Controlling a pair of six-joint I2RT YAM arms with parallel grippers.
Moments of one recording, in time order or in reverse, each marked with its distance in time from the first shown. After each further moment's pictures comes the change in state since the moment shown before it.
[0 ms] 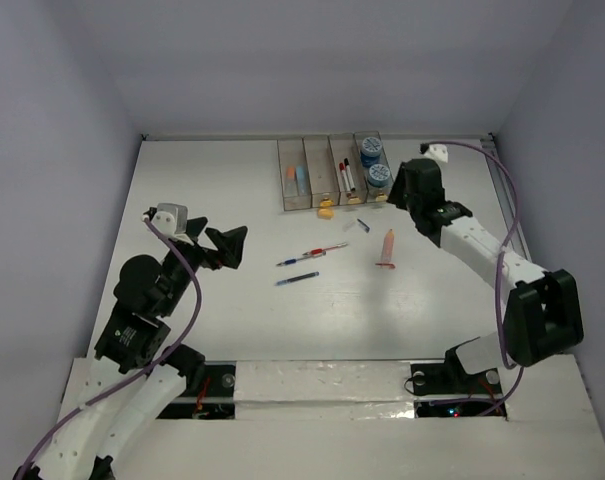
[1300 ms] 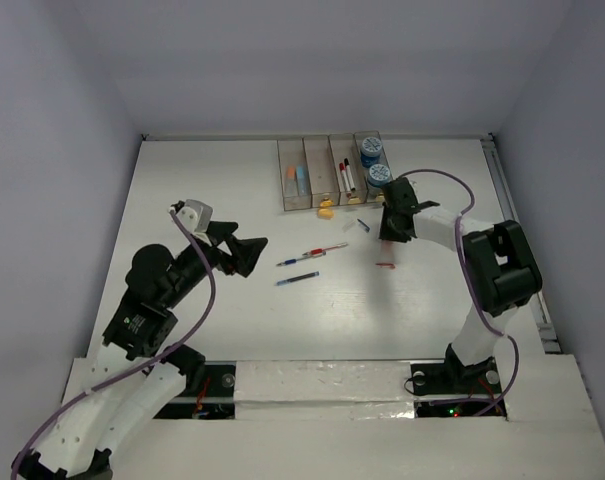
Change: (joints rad) left arm -0.019 0.066 -0.003 0.031 0.237 -0.008; right arm -0.042 0.323 -0.017 -0.214 -0.106 0.011
